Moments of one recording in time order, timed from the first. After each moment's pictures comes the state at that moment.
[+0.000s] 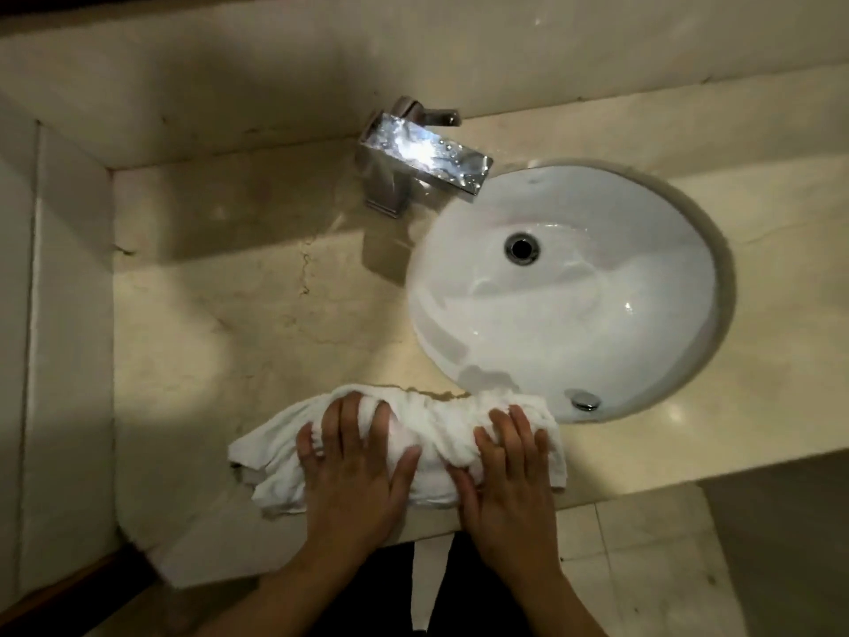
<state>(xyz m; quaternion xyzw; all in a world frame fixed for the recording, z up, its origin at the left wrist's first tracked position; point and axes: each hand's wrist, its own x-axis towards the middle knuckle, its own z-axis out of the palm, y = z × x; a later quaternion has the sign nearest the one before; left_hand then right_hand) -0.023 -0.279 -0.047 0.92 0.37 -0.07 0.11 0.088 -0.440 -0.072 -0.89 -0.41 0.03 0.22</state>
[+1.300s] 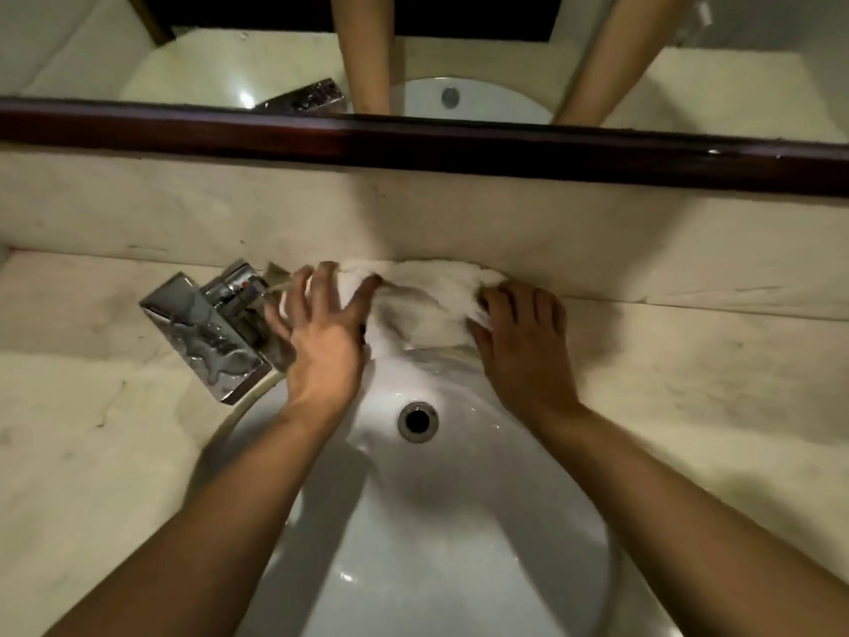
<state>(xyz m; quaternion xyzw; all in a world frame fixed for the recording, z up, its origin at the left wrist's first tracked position) 0.367 -0.161 -0.057 0.86 0.50 0.10 0.02 0.570 -0.285 -0.075 -0.80 -0.57 -0.12 0.16</state>
